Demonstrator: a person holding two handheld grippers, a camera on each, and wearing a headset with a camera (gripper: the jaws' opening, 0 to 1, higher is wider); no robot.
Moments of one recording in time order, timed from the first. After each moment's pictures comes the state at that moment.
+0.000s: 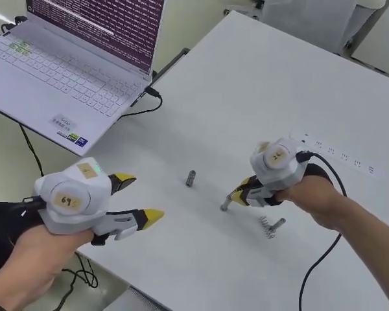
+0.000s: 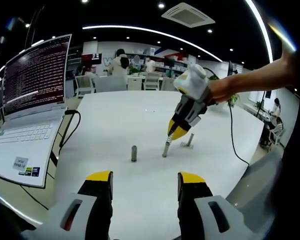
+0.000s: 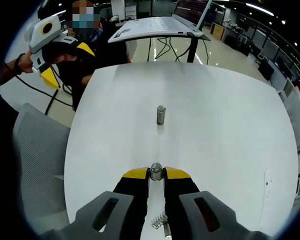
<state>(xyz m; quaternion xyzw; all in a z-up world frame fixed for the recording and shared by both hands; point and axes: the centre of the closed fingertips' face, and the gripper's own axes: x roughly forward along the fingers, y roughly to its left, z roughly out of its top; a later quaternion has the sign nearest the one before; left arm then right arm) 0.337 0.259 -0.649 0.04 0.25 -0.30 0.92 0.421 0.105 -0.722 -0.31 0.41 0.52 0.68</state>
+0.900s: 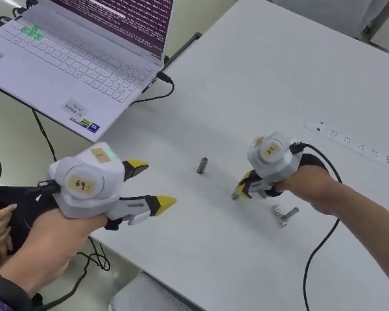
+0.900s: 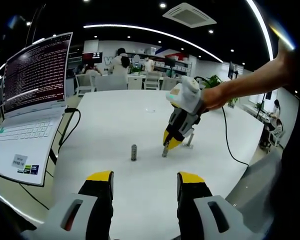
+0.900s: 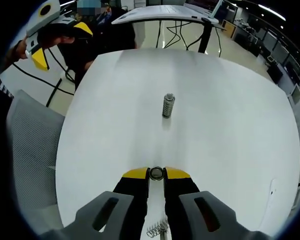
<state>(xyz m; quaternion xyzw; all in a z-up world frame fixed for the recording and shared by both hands) 0.337 0.259 -0.652 0.03 0.25 -0.30 0.92 0.420 0.113 -0.760 -0.34 0.42 0.54 0.65</state>
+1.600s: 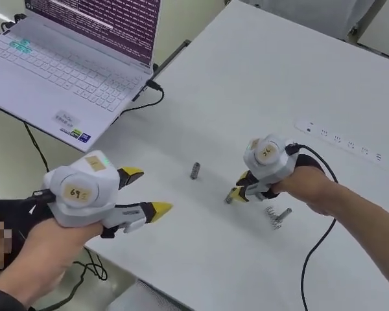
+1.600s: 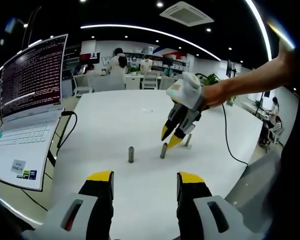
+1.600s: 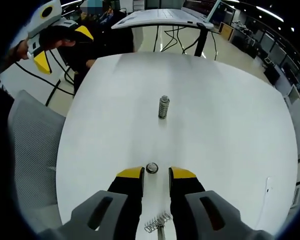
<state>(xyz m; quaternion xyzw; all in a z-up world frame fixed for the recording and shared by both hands) 0.336 0.247 -0.644 0.04 0.25 -0.31 0.92 0.424 0.102 -0.741 -0.34 0.41 0.53 0.66</state>
